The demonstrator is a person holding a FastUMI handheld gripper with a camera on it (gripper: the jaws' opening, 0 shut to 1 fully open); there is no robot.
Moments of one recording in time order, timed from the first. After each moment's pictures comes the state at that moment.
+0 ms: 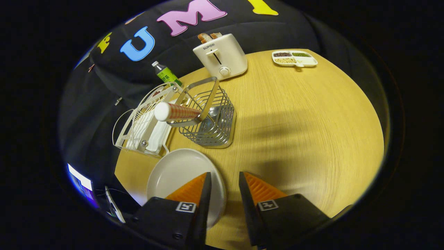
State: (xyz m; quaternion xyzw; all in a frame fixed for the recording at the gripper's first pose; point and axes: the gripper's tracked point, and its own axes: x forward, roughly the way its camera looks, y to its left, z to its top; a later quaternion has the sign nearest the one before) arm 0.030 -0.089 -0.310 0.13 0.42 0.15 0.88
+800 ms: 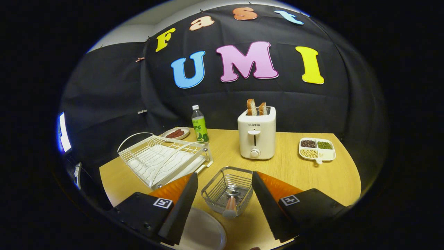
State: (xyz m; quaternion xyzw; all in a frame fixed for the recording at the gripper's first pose) arm 0.123 -0.043 -0.210 0.02 0.16 0.23 0.96
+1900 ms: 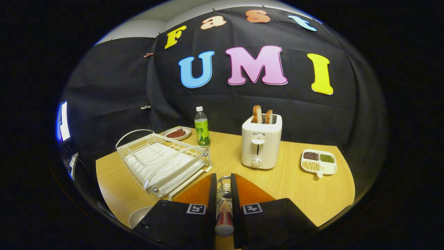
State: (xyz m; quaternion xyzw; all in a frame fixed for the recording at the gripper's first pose) arm 0.131 -0.036 -0.182 -0.02 0.14 0.25 0.96
